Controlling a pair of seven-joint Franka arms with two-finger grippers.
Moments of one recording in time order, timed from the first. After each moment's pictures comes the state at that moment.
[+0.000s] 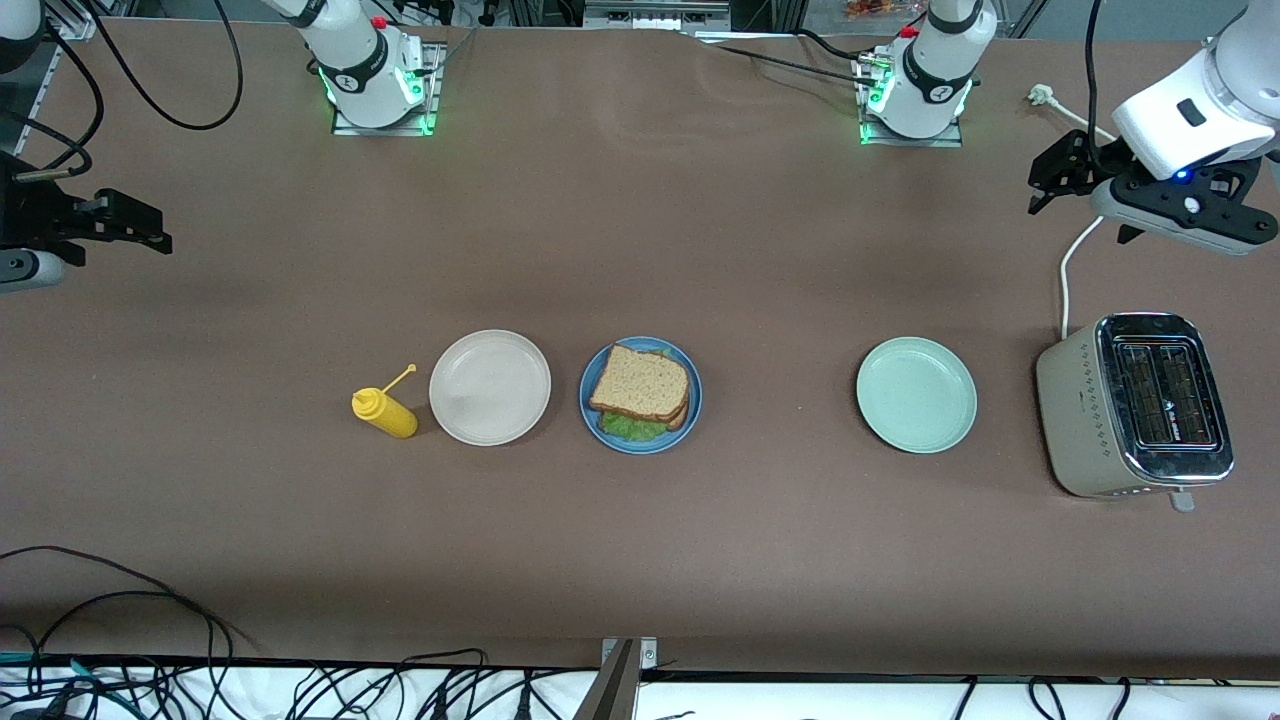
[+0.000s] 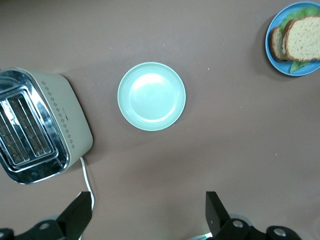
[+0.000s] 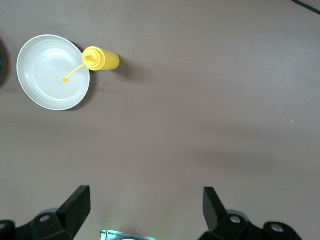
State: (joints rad) left arm -0.08 -0.04 -0.04 -1.62 0.00 1.51 0.22; right arm 0.21 0.09 -0.26 -1.53 0.02 1.51 -0.22
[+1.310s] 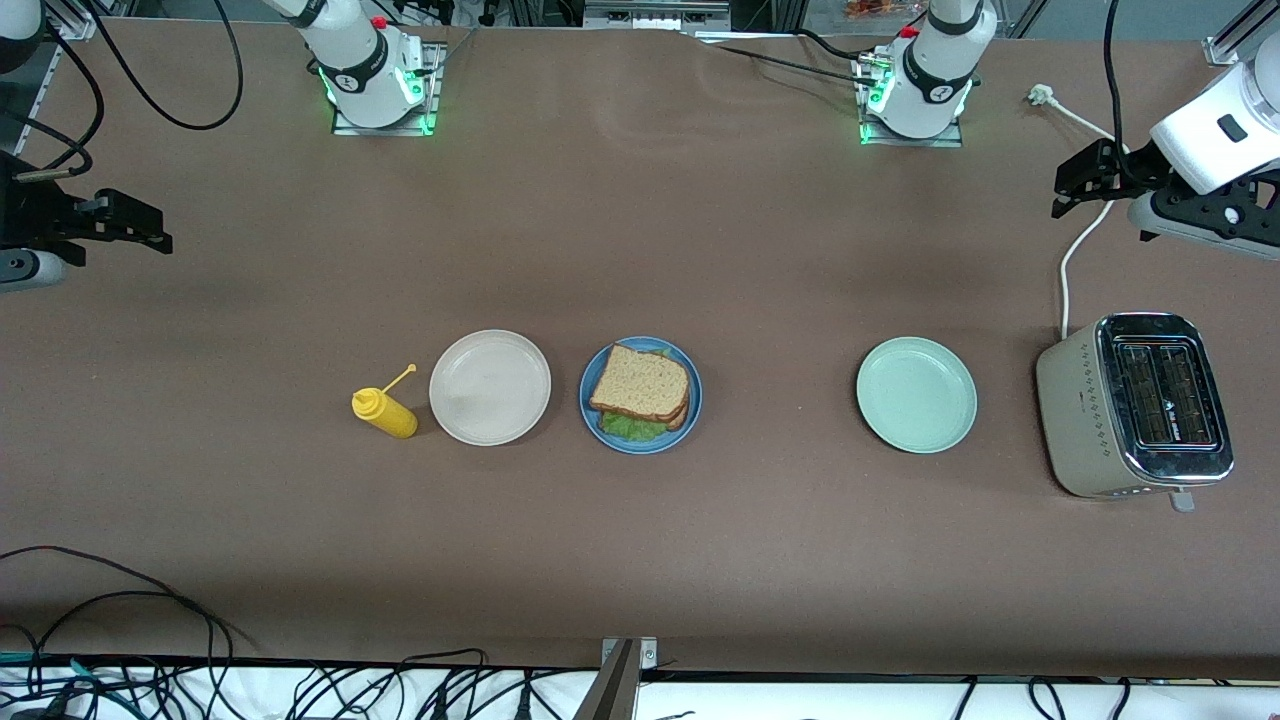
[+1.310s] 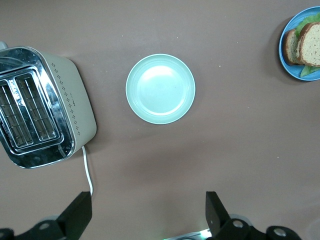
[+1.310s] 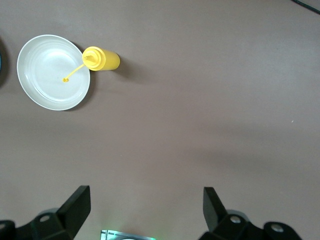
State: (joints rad) left arm -0.01 -0.04 -0.05 -1.63 -0.01 1.49 0.20; right arm 0.21 0.09 -0.26 -1.53 0.02 1.51 -0.22
